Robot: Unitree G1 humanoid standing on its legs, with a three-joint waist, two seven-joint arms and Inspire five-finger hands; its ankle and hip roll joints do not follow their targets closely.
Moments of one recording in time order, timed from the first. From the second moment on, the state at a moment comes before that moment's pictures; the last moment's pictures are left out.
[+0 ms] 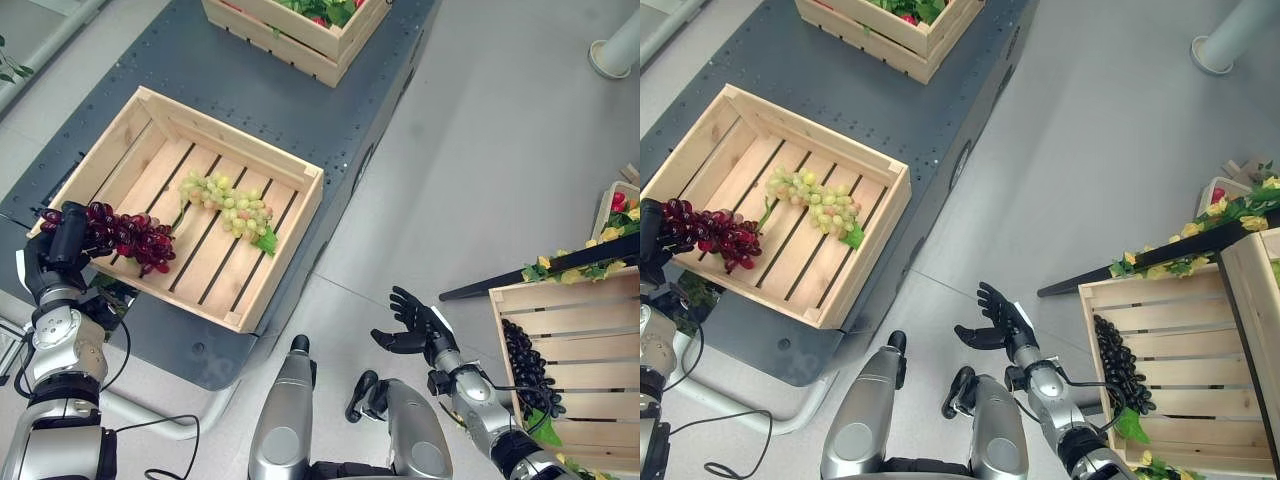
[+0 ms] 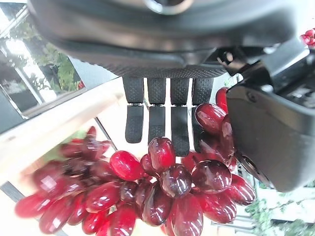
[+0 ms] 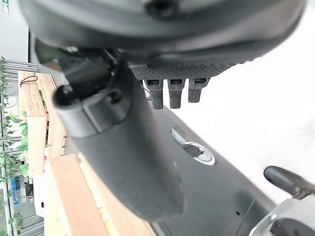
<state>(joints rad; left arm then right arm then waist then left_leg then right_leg) -0.39 0.80 0.11 0.91 -0.86 -0.25 0.12 -0.18 -0.29 0.44 0.74 0.48 -0.38 0.06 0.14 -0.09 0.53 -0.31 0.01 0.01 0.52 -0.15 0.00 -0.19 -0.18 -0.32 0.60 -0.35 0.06</state>
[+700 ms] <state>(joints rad) -0.36 0.79 0.20 0.66 -1.10 -0.21 0.02 -0.13 -0.28 0.46 0.42 0.39 -0.34 -0.02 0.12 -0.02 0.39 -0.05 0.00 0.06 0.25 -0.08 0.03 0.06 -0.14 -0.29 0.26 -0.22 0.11</state>
